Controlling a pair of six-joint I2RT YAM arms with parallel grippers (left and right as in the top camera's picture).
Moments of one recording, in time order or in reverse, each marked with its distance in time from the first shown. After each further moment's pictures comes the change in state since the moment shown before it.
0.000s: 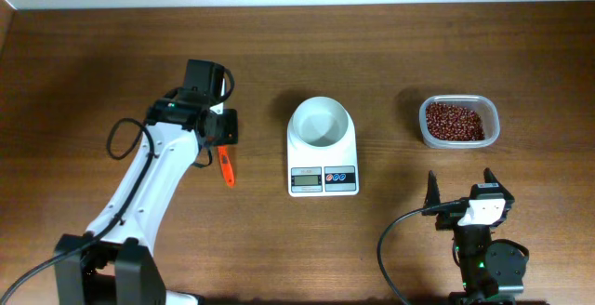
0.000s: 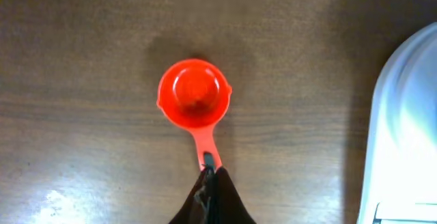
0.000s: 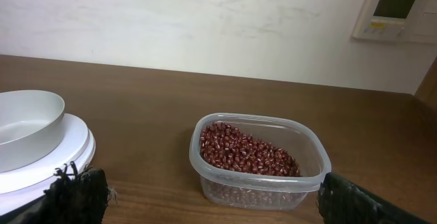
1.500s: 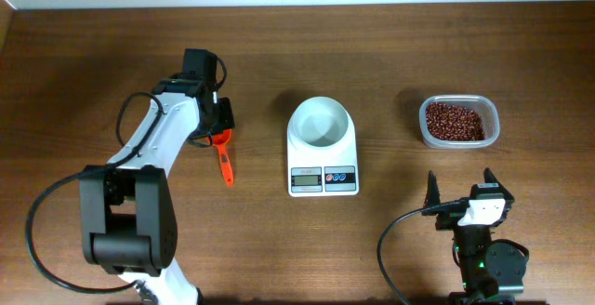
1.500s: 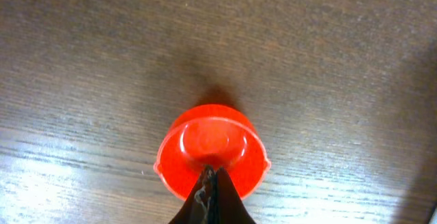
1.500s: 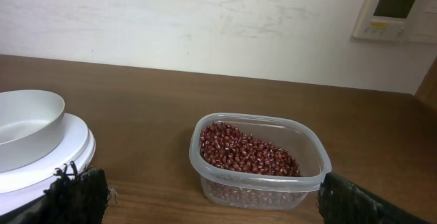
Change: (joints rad) left arm 0.085 0.288 0.114 0.051 0.043 -0.087; right arm 0.000 0.000 0.000 0.000 0.000 0.001
